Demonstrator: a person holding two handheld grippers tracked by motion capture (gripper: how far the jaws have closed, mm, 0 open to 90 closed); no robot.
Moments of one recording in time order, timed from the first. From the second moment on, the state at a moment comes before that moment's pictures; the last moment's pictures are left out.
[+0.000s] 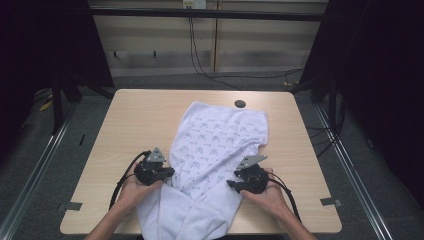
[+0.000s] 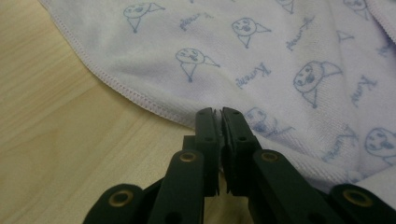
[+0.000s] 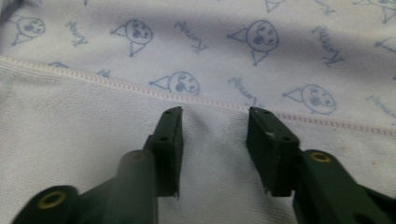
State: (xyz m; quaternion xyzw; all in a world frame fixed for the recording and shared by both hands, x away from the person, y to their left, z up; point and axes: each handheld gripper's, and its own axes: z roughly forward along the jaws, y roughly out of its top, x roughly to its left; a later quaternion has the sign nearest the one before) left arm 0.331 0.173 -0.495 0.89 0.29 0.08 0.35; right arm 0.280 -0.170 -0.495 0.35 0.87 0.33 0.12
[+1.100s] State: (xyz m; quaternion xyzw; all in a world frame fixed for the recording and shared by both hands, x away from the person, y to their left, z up) left arm 0.301 0.190 -0.488 0.88 0.28 0.05 0.38; right arm 0.251 -0.121 -0.487 0.30 0.88 0.37 0.07
